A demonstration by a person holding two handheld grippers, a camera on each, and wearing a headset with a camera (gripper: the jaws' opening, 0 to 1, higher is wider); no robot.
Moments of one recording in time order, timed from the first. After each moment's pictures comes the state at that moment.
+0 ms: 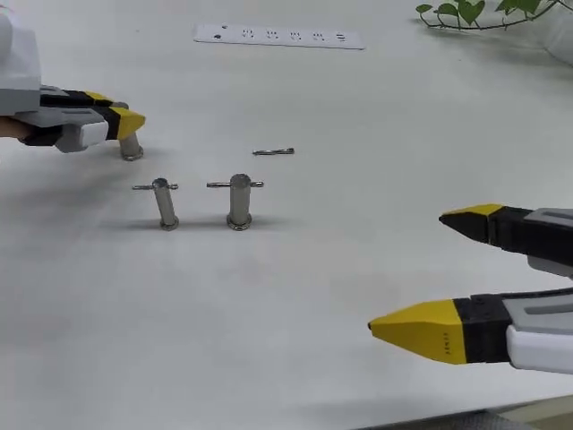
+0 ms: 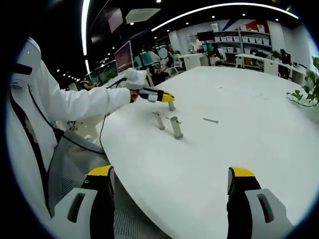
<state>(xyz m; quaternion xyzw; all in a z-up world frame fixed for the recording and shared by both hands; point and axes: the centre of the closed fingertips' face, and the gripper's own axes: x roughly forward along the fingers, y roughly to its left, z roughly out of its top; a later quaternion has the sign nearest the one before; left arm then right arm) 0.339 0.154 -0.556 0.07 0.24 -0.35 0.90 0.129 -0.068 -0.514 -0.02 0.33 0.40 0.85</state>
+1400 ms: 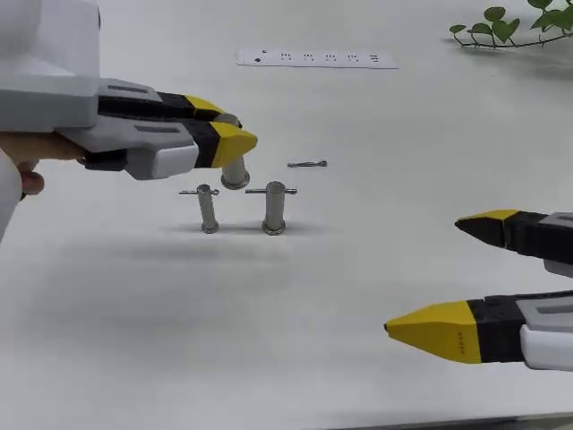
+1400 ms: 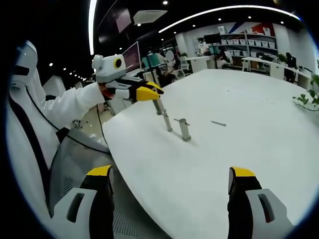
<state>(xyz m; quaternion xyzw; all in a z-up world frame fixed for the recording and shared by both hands) 0.217 0.065 -0.477 0.08 0.19 -0.47 0.86 0.125 -0.055 -0.513 -0.02 0.32 0.43 0.84</state>
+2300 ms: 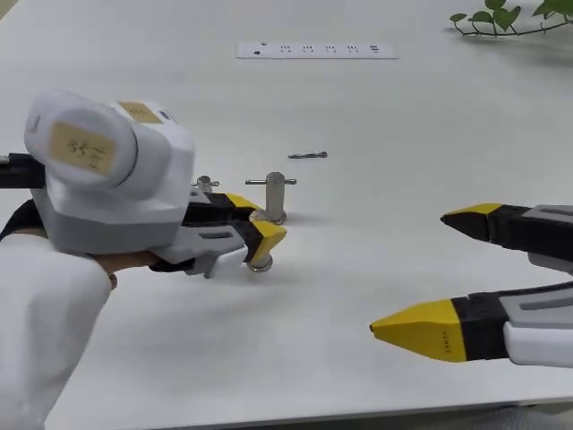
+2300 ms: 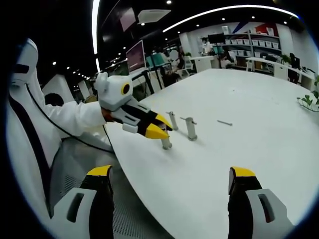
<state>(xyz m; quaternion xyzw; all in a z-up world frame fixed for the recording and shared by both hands) 0.178 0.041 -0.548 0.09 0.26 -0.45 0.85 0.119 -0.045 -0.517 -0.02 0.32 0.45 0.83</state>
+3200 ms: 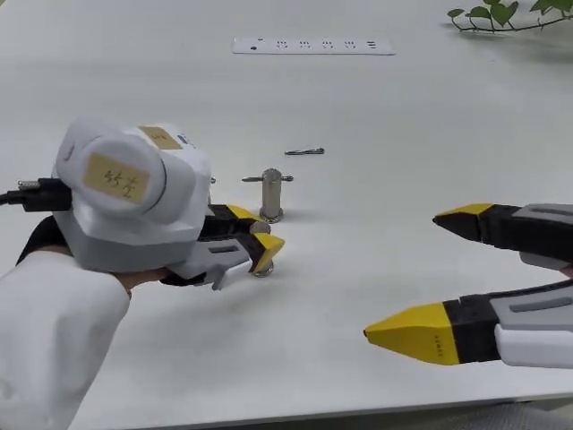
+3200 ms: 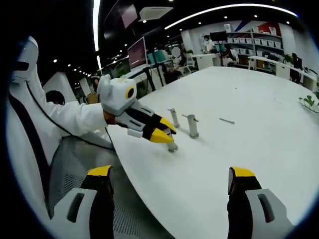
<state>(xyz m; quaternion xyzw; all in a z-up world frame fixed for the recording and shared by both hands) 0.176 0.043 -0.566 0.11 0.27 -0.44 0.85 0.117 -0.041 -0.521 -0.03 0.33 0.45 0.83</state>
